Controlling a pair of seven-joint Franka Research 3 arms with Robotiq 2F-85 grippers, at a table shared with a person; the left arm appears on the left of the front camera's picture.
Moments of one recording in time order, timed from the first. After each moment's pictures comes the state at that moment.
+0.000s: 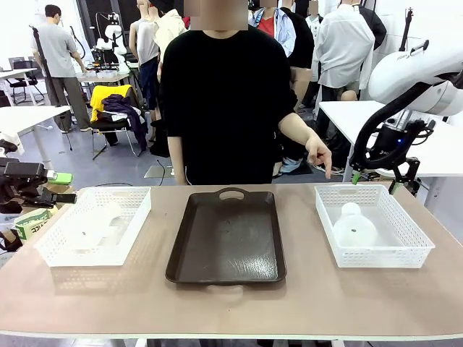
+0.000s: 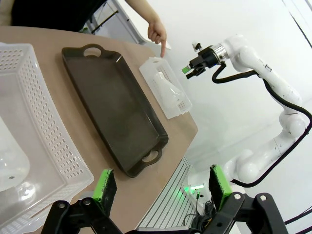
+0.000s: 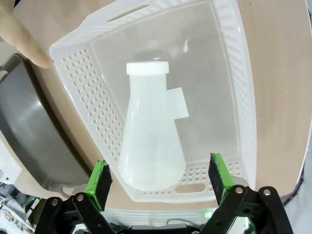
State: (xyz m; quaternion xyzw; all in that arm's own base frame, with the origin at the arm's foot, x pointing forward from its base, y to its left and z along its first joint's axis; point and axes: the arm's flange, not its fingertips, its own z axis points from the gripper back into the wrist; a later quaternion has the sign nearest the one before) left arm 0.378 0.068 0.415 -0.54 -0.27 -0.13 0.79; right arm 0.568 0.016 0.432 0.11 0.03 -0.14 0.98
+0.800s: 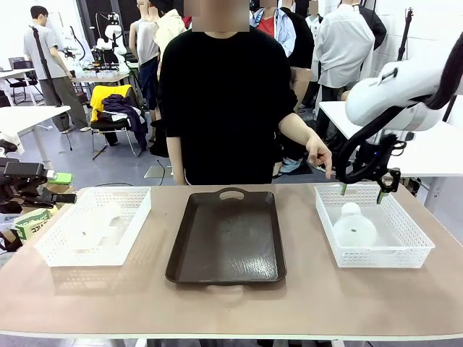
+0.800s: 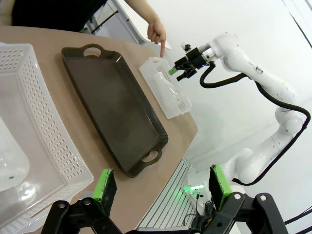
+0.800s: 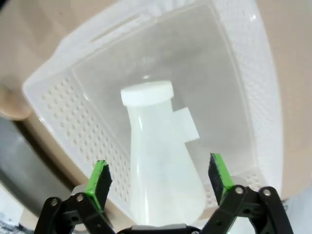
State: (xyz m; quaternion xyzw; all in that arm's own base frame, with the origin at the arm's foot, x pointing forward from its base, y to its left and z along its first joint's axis) left arm 0.378 0.068 0.415 -0.54 -0.27 -0.13 0.79; right arm 0.590 0.058 0.382 0.04 0.03 -0.20 0.98
